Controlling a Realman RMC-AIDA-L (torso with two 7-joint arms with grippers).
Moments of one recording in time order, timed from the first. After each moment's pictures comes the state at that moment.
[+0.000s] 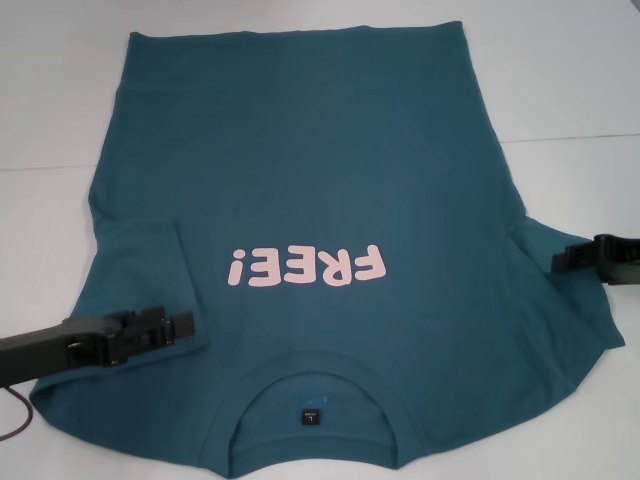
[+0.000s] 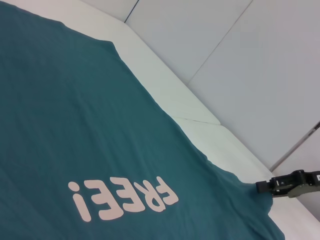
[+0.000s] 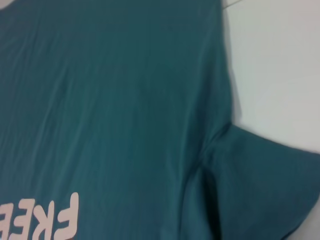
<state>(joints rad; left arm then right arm) -0.40 -2.16 0.64 0.92 2.06 1.55 -1.92 0.65 1.91 -0.60 -0.62 -2.47 -1.20 2.49</state>
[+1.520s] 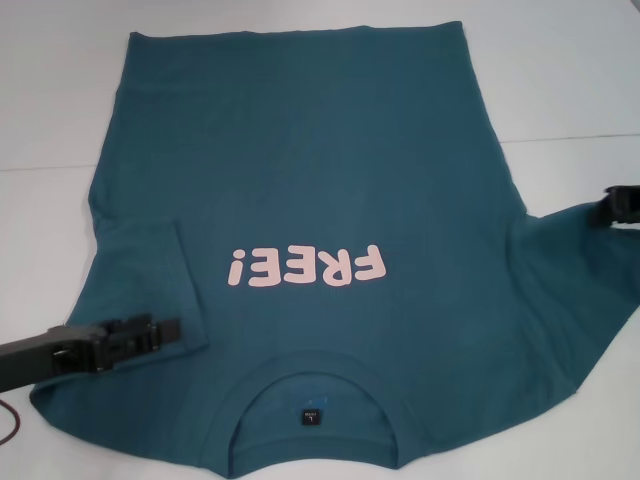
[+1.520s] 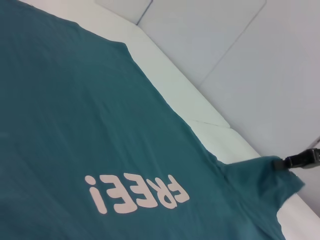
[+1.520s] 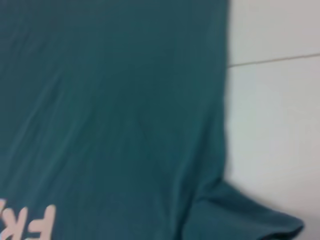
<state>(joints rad) -0.38 -2.16 0.61 0.92 2.07 1.55 -1.93 0.73 1.91 -0.66 -0.79 -2.64 -1.24 2.53</state>
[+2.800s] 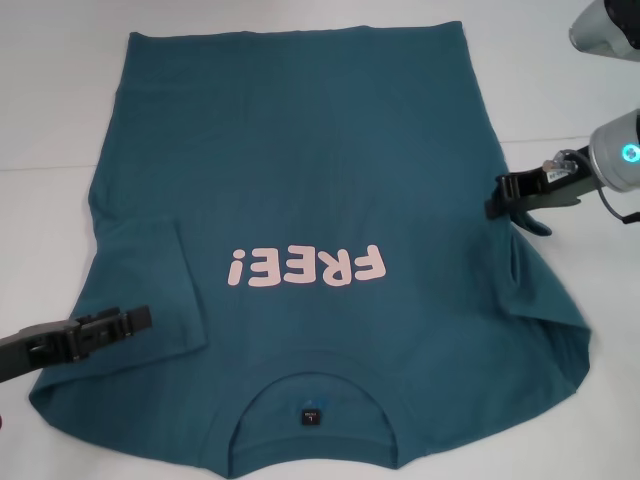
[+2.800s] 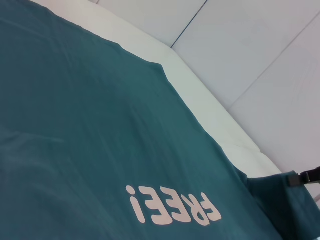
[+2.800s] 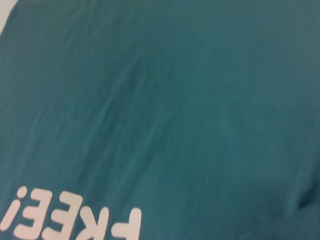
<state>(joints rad) -0.37 -2.16 0.55 0.89 2.06 1.49 -1.93 0.86 1.98 -0.84 -0.79 -2.64 -1.21 2.70</state>
